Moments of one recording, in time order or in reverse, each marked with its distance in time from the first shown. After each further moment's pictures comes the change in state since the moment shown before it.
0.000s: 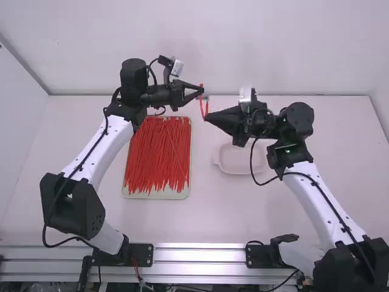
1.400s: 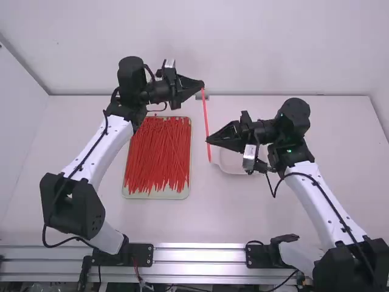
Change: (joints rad) left arm 0.001 0.000 0.000 0.113 0.007 -1.224; right arm -0.007 0.000 0.002 -0.205 -0.329 -1.477
